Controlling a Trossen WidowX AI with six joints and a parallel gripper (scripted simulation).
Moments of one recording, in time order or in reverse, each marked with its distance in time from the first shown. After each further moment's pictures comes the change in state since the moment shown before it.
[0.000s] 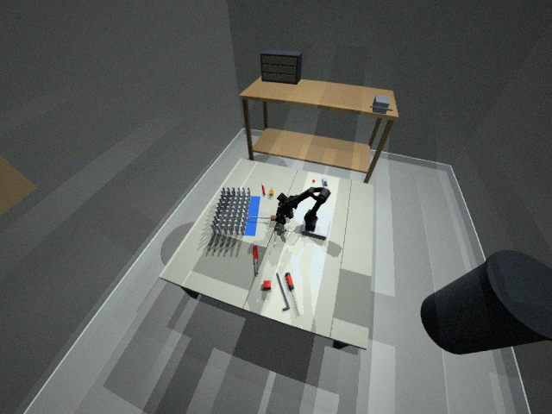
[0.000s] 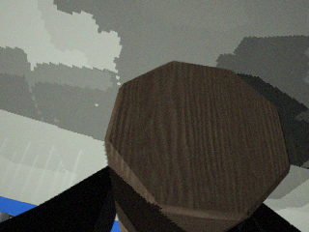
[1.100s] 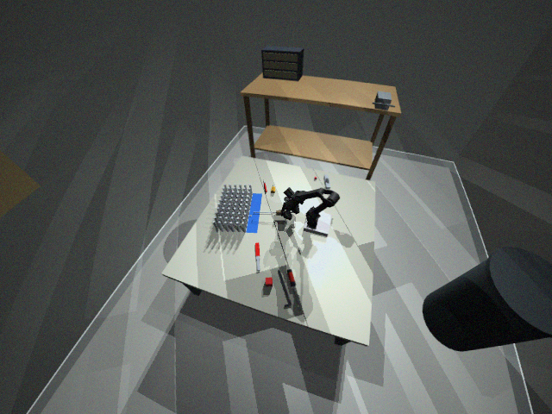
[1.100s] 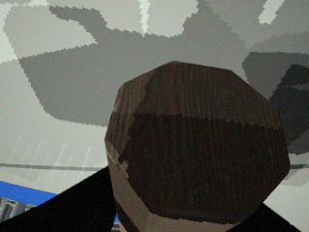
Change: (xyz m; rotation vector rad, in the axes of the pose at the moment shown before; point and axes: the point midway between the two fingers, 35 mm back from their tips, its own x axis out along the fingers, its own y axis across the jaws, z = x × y) arm -0.034 0.003 0.014 -0.005 0.008 0.007
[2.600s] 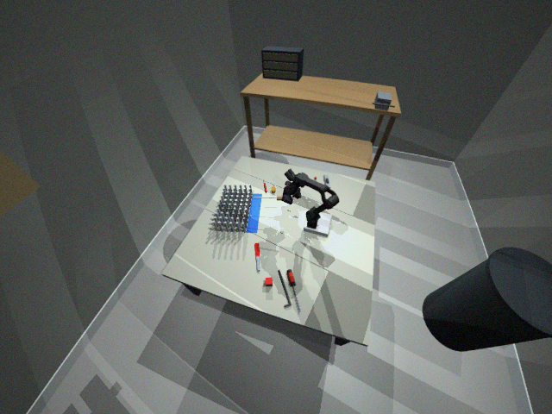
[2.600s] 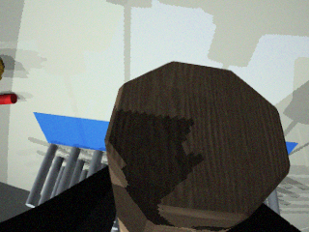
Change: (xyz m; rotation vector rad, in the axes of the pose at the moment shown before) arm -0.106 0.040 -0.065 0.033 -0.038 0.024
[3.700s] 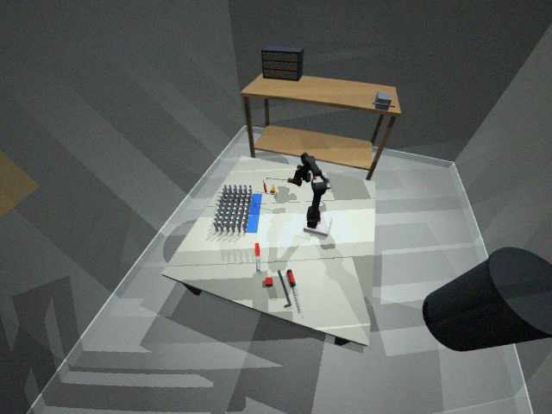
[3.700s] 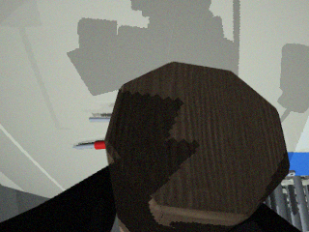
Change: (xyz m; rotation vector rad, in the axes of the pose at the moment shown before) arm -0.056 0.158 0.047 0.117 -0.020 0.093
